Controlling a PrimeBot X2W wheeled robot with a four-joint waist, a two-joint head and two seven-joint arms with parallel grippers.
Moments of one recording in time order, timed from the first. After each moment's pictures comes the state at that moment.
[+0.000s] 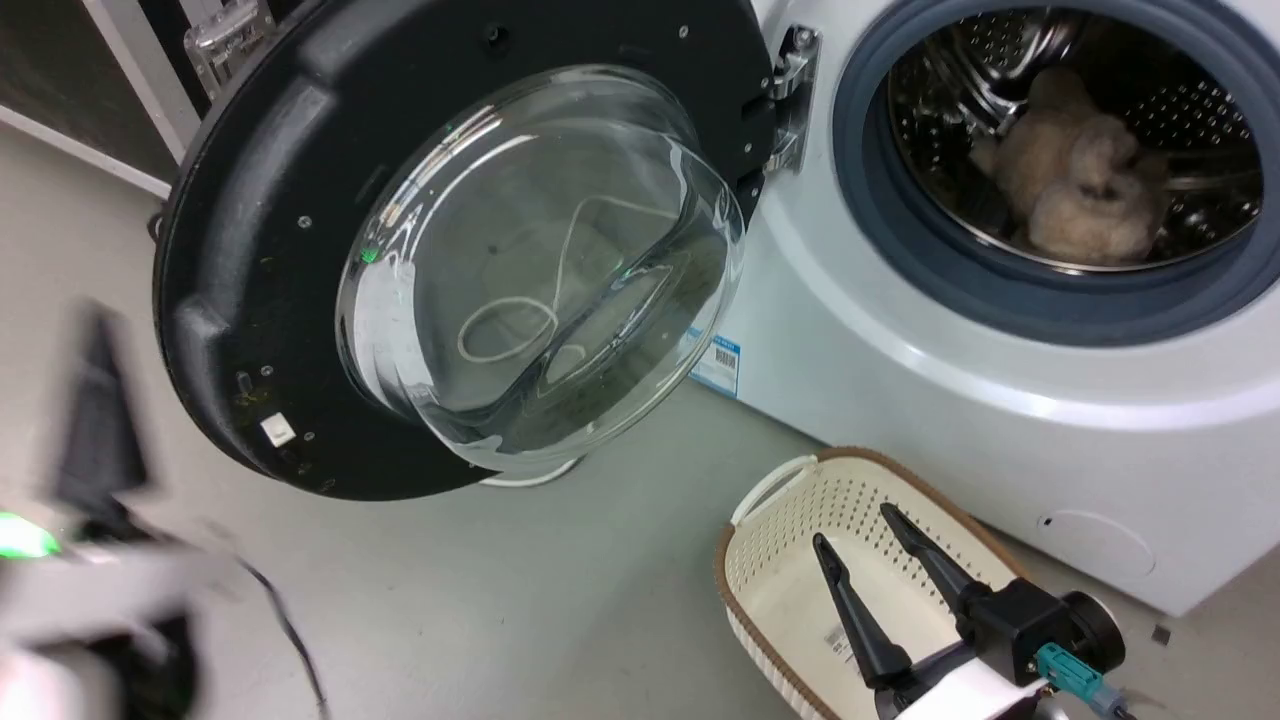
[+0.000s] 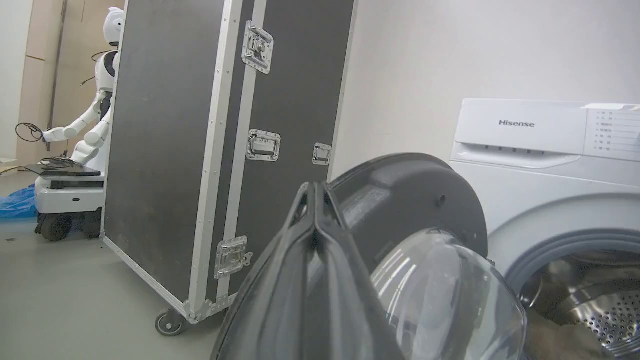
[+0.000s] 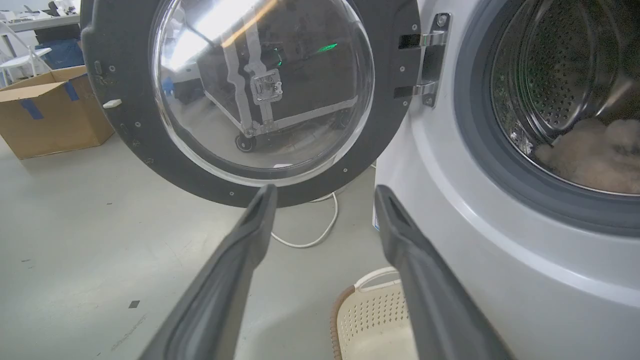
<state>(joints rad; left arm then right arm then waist) -0.12 0.15 0.20 -0.19 -0.33 -0.09 -0.24 -0.06 -0.08 0.25 0.19 0.10 0.13 -0.23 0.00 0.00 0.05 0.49</state>
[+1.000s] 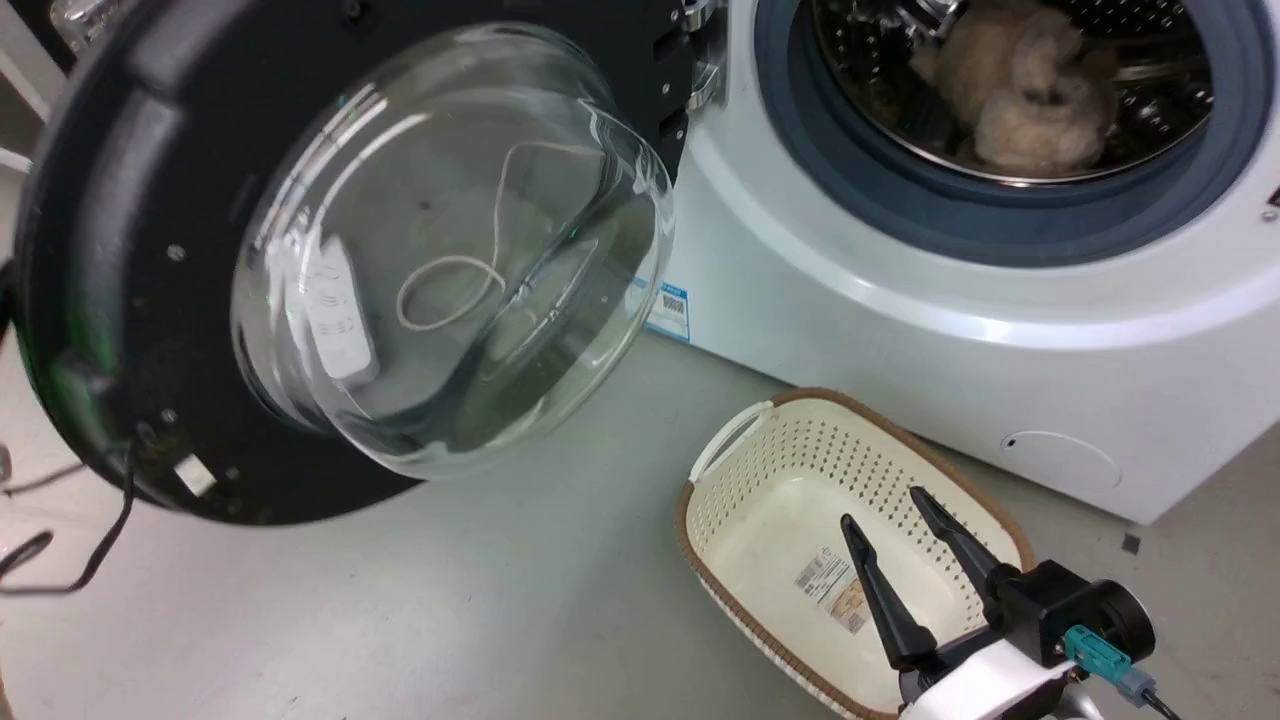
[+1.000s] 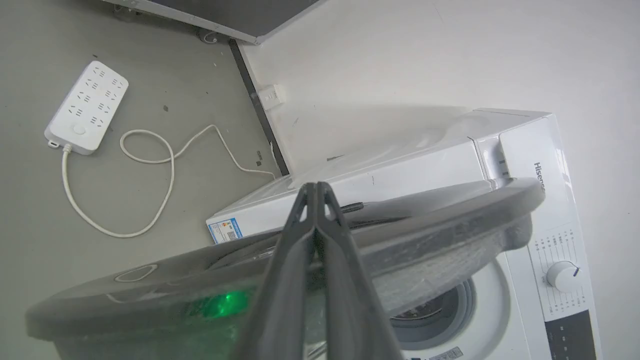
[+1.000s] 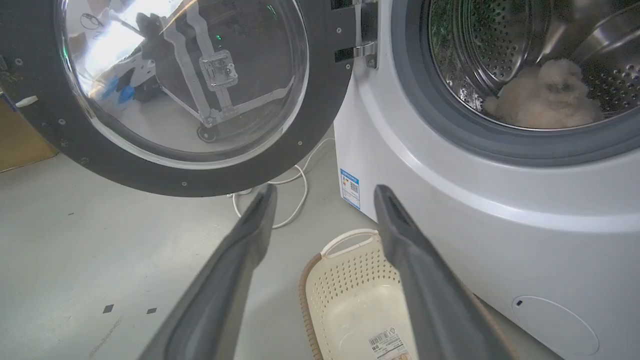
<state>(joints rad) -0.60 0.36 0.52 0.39 -1.18 0.03 0.67 -0.07 -0.11 0.24 0.16 0.13 0.13 -0.20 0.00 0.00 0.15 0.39</state>
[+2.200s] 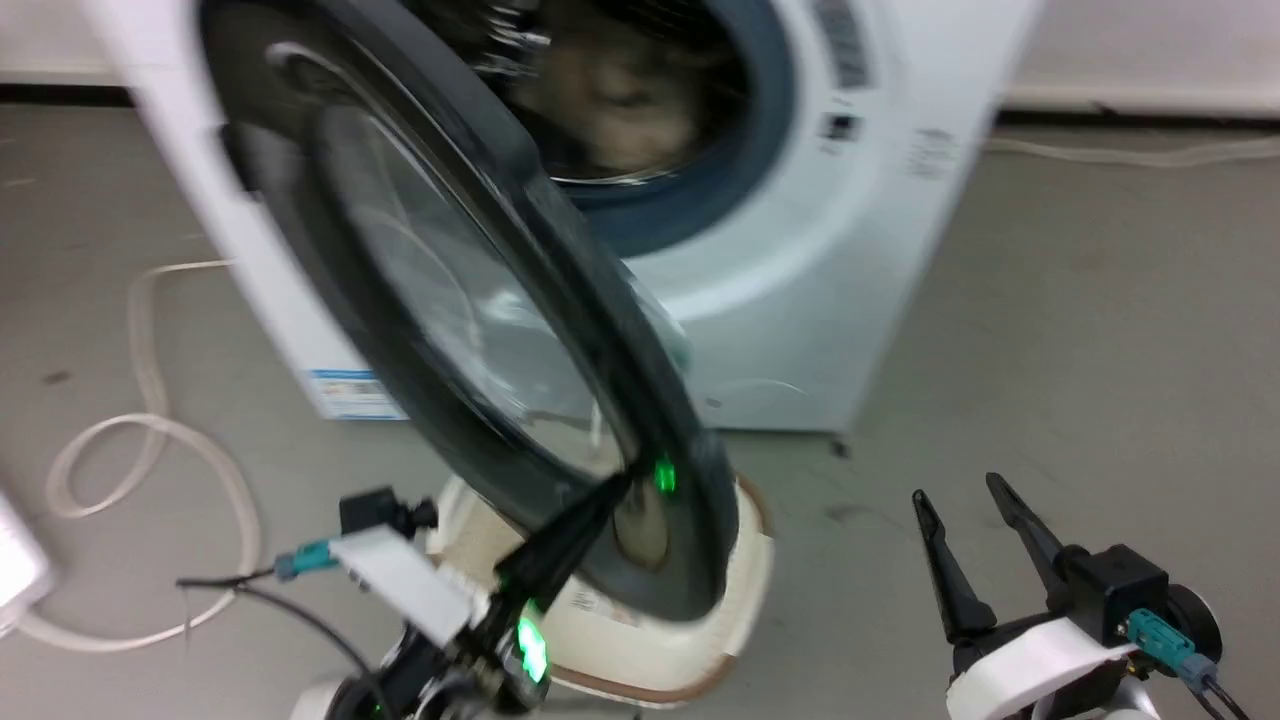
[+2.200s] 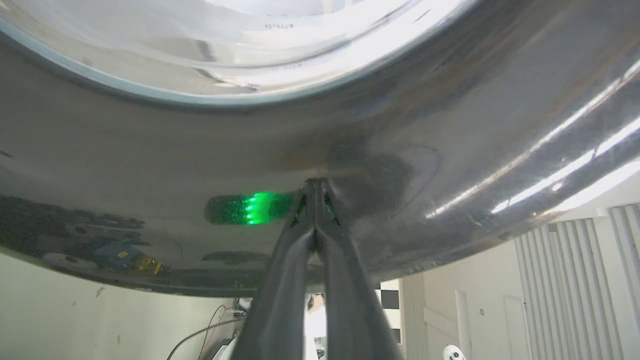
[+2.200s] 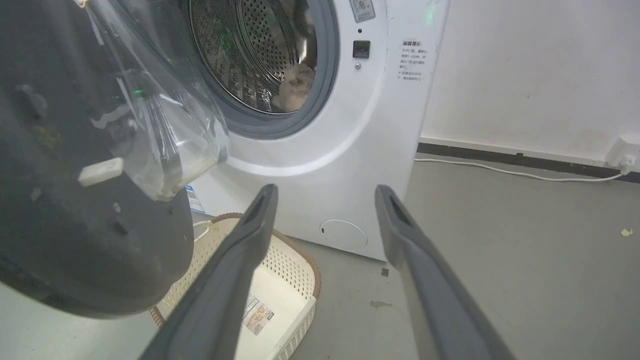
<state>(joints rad) -0.10 0.05 -0.16 0.01 -1.68 -0.01 0.55 -0.06 -0.06 0.06 0.15 0.07 0.13 -0.17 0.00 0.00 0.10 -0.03</state>
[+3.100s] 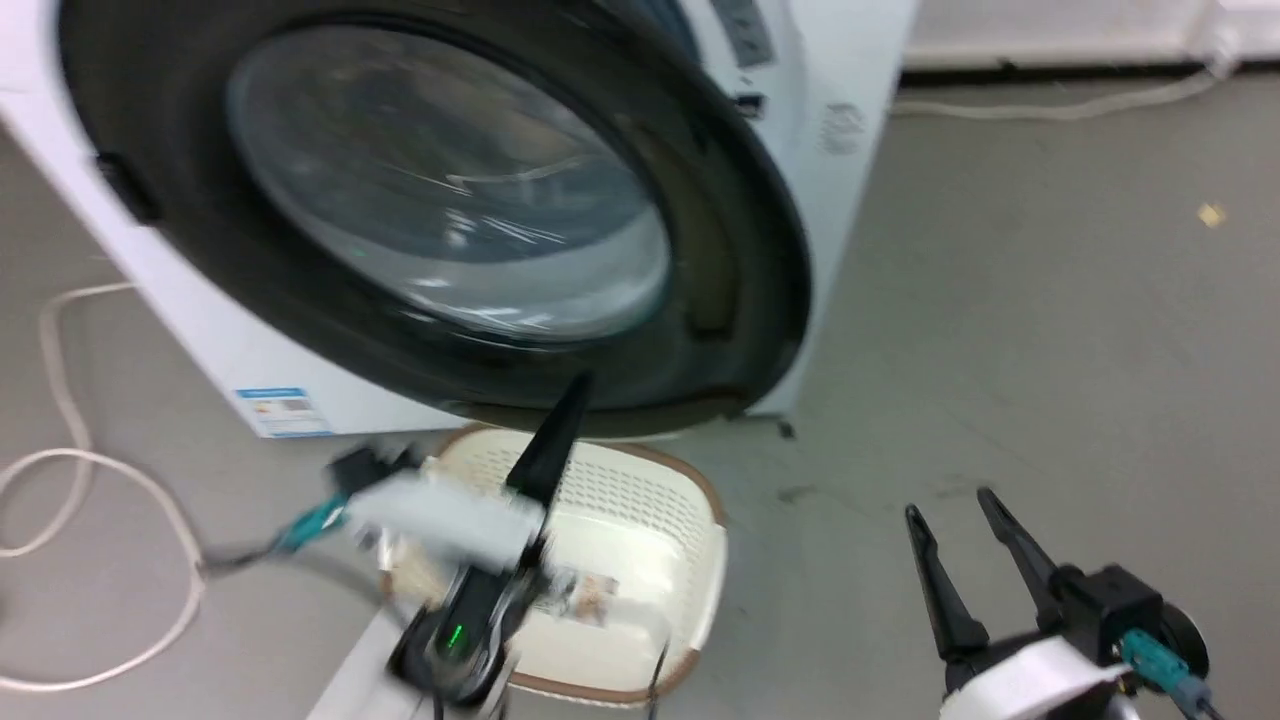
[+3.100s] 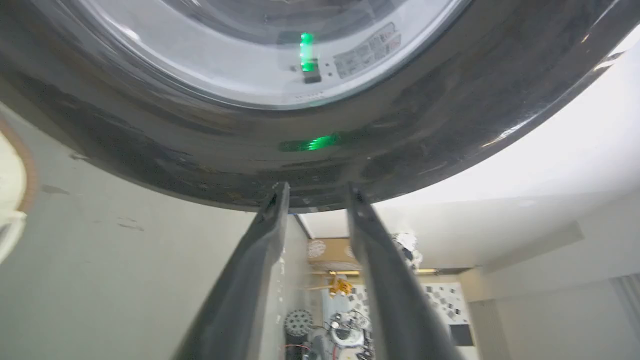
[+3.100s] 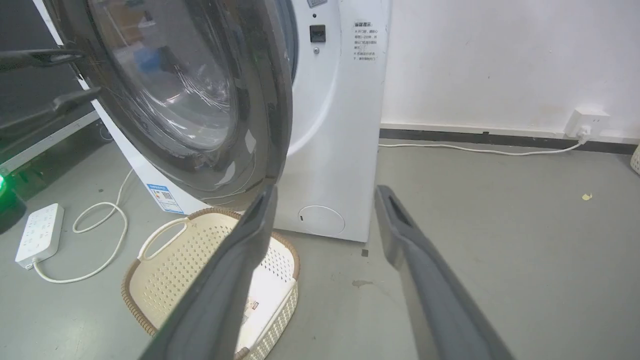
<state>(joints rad) -0.40 0.14 -0.44 0.35 -1.65 -0.13 -0.05 -0.05 -0.05 0.07 0.20 0.09 0.13 -0.23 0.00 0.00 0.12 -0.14</state>
